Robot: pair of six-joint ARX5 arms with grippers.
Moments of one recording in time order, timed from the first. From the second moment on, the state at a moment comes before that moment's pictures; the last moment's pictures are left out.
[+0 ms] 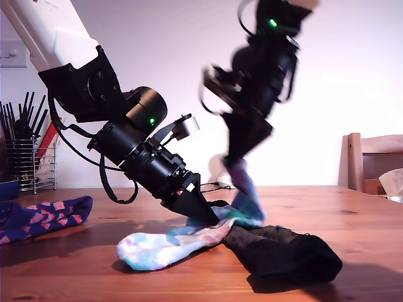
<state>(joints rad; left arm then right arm) -0.54 2.07 1.22 -0.03 0.54 0.45 0.45 2.19 2.06 -1.25 -0.42 -0.52</state>
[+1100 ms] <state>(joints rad) -0.53 2.07 1.22 -0.08 0.64 0.37 0.58 2.10 2.07 -1.36 -0.57 -0.54</state>
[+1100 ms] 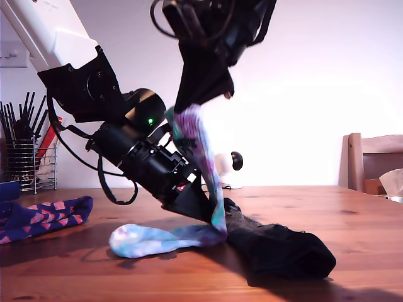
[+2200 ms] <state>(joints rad) -0.44 1.86 1.22 -0.50 0.64 0.46 0.57 2.09 2.07 -1.35 -0.58 -0.55</state>
